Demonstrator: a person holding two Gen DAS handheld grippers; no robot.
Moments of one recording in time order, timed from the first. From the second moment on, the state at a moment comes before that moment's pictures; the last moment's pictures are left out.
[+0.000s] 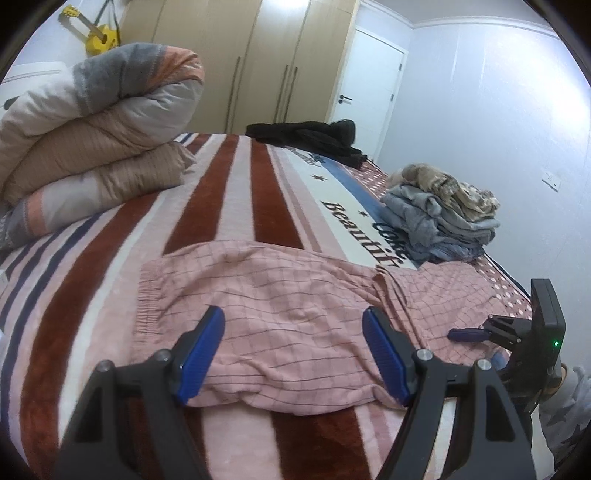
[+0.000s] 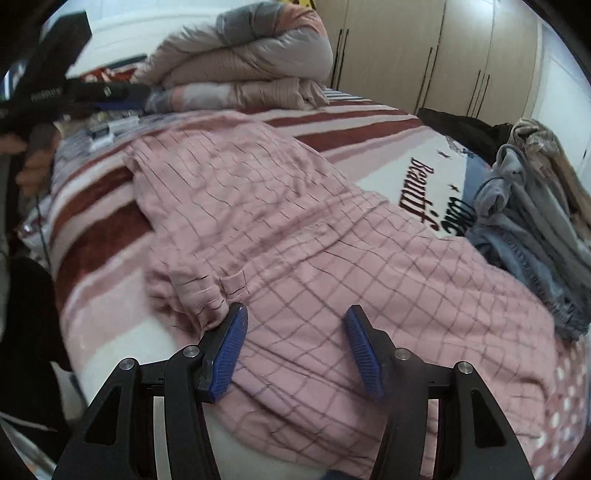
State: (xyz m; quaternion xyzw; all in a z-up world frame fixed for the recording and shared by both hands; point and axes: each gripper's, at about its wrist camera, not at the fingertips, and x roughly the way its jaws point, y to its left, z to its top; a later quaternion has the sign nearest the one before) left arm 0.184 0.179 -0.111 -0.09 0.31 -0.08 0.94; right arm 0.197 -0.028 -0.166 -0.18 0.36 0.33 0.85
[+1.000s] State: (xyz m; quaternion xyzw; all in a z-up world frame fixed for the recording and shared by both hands) left arm 0.161 0.197 -0.110 -0.10 0.31 -0.06 0.94; right arm 0.213 -0.010 -0.160 -0.16 0.35 0.34 0.86
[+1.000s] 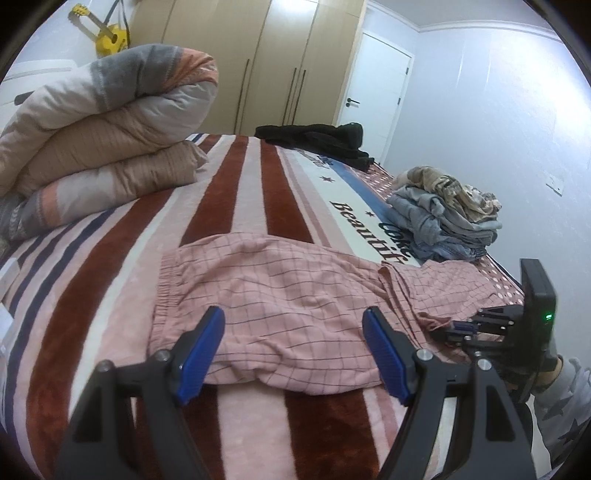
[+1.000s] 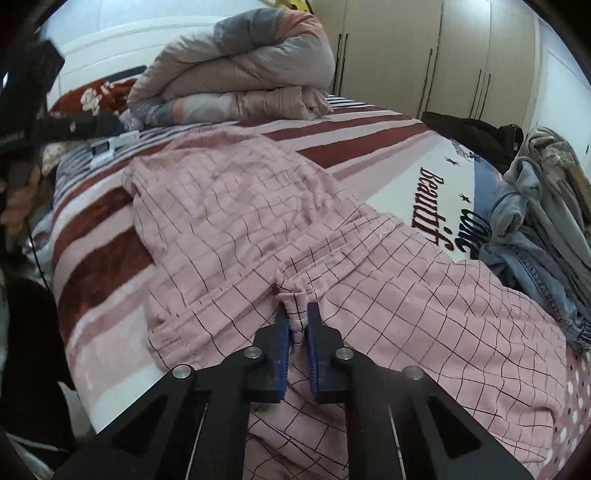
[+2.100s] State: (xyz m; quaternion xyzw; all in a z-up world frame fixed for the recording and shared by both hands) left arm 0.171 0.276 -0.197 -0.34 0.35 0.05 0.87; right arm 0.202 -0.017 -0.143 -0.08 0.36 0.40 0.84
